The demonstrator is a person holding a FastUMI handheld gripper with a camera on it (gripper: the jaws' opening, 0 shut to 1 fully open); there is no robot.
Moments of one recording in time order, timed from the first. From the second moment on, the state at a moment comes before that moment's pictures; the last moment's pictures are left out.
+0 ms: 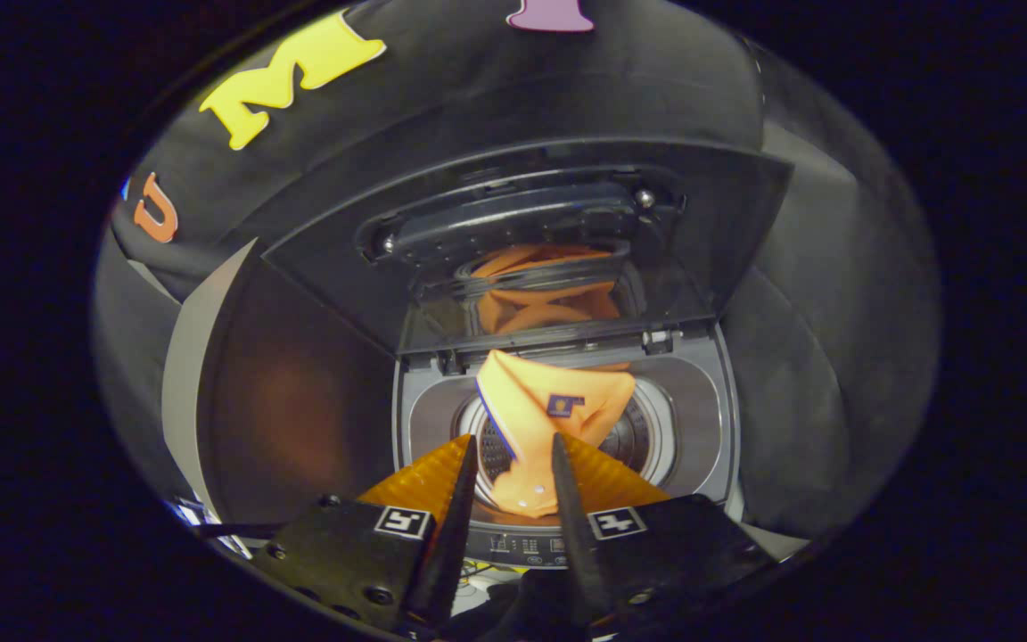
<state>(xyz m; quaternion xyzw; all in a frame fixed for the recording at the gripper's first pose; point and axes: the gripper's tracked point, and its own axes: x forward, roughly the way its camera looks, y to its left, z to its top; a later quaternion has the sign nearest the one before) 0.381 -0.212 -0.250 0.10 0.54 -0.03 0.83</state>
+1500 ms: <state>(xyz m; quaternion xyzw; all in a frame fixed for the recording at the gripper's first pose) 0.541 -0.211 -0.161 0.07 0.43 -0.04 0.90</state>
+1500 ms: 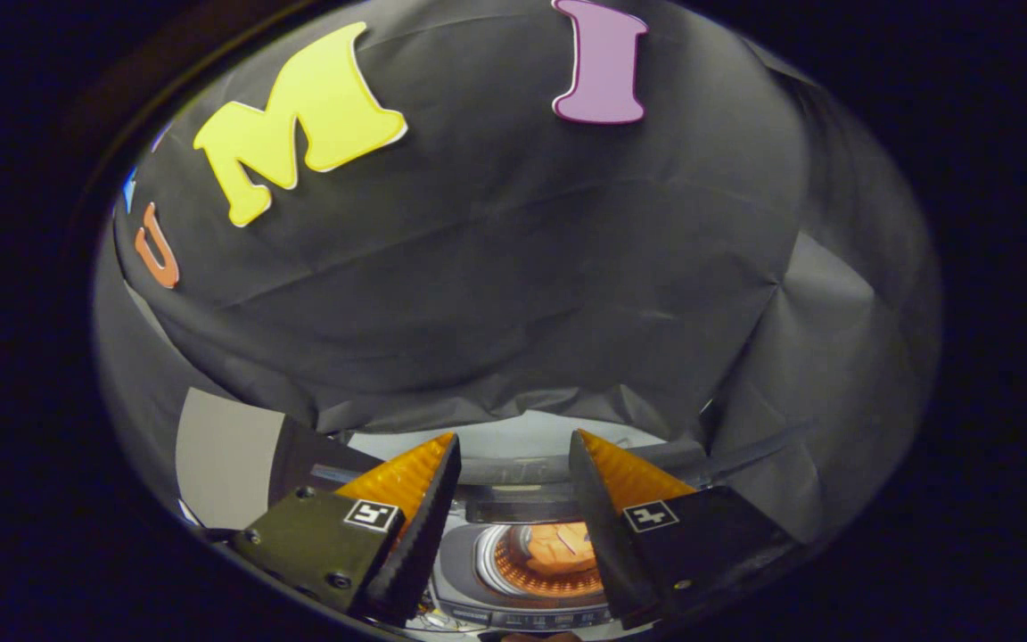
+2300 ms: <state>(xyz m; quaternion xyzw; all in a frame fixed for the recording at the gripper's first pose) 0.495 -0.211 -0.169 0.02 0.38 -0.05 0.93</state>
